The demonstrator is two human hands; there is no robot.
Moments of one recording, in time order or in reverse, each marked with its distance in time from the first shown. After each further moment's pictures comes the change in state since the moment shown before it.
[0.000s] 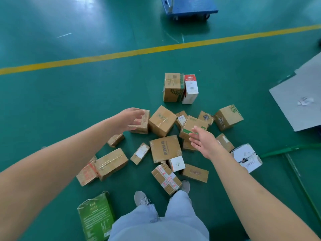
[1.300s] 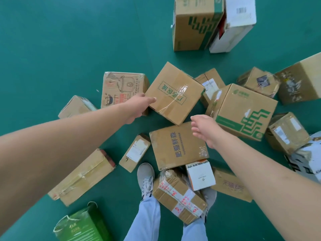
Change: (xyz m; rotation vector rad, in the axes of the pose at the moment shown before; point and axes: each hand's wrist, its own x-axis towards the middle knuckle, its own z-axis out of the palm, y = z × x) left_hand 0.560 -0.127 0.077 0.154 0.079 -0.279; right_hand 0.560 0.125 0.078 -0.302 -0.026 0.243
